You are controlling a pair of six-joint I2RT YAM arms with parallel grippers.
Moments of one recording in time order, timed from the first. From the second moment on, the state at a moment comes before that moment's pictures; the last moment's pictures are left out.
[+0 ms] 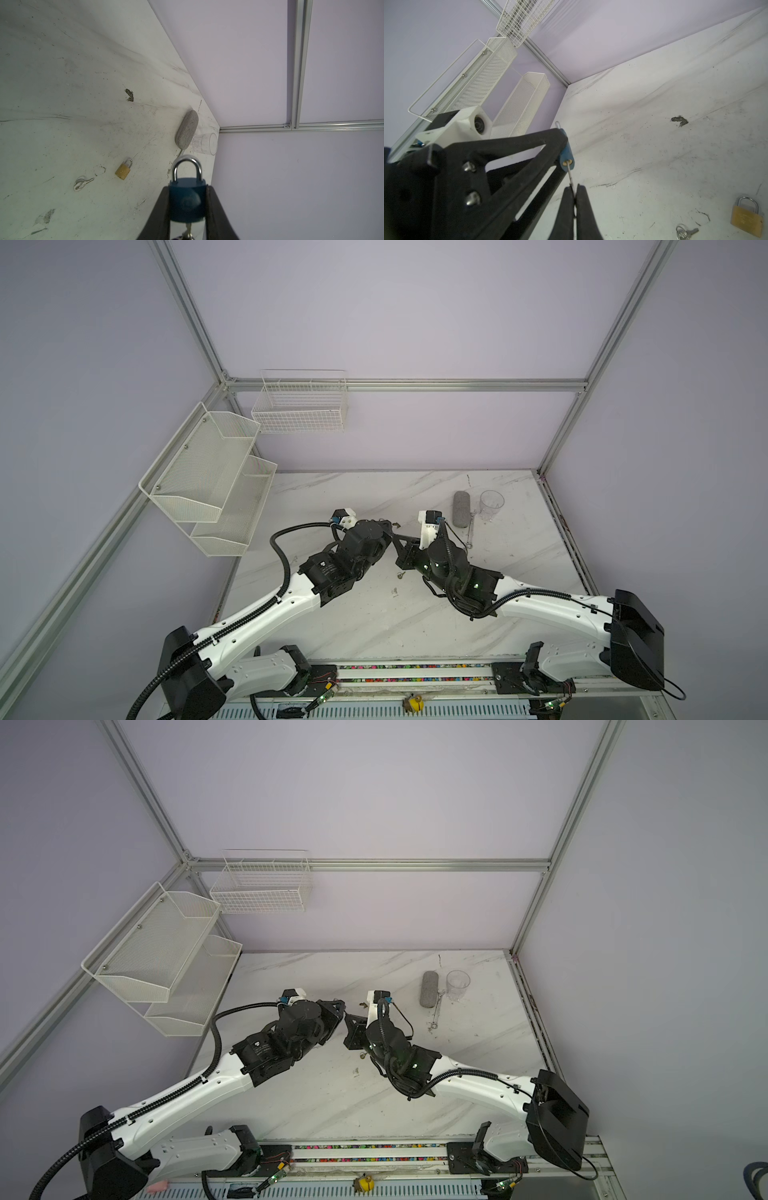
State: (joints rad) left arm -0.81 1.16 1.00 -0.31 -0.40 -1.41; right arm 1.05 1.36 0.89 0.23 0.31 0.84
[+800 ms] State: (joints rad) left arm -0.83 1.15 1.00 -0.34 -0.43 -1.37; right arm 0.99 1.41 0.99 0.13 0.12 0.78
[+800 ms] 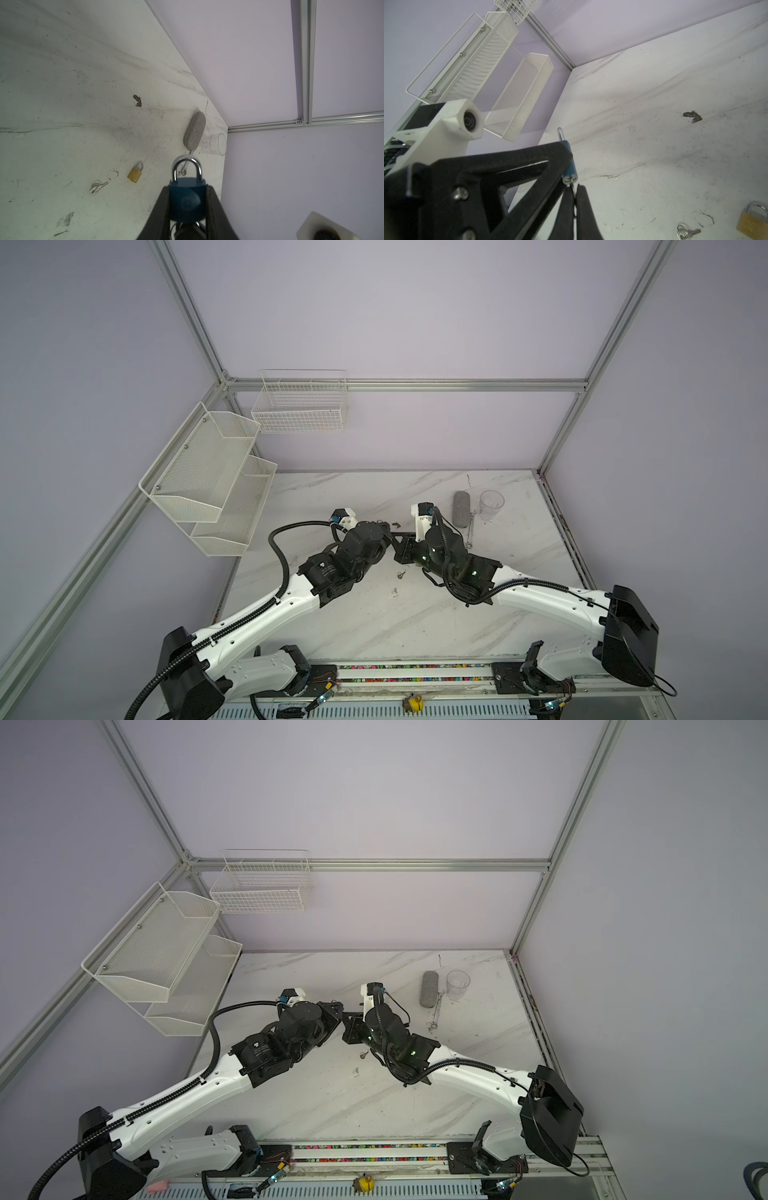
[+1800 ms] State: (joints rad) left arm -0.86 1.07 1.00 -0.38 -0.51 -1.33; right arm 0.97 1.32 0.95 0.15 0.02 0.73
